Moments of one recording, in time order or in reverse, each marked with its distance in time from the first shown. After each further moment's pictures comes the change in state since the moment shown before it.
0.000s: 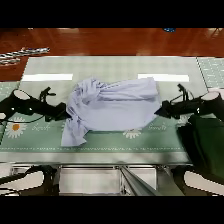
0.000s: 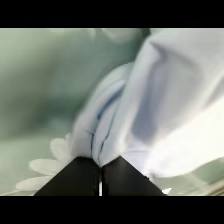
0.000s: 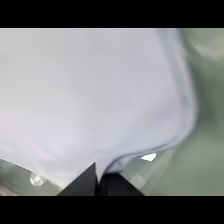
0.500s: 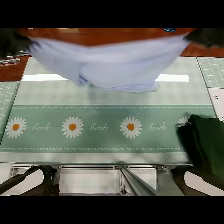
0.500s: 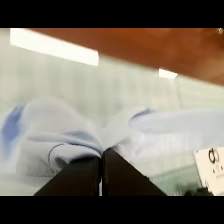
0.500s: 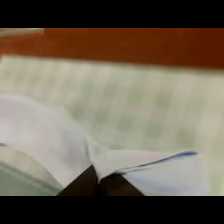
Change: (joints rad) left arm 0.136 0.190 0.775 -0.267 -0.095 0.000; right arm 0.035 0.104 0.966 -0.083 0.153 0.129
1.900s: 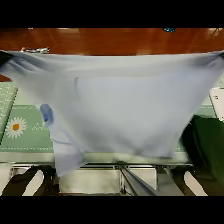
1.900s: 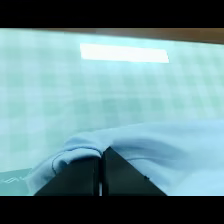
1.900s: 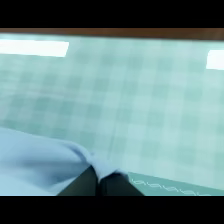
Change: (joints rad) left arm -0.071 0.362 -0.270 0.330 -0.013 -0.029; right arm 0.002 0.349 -0.284 -0.293 0.064 0.080
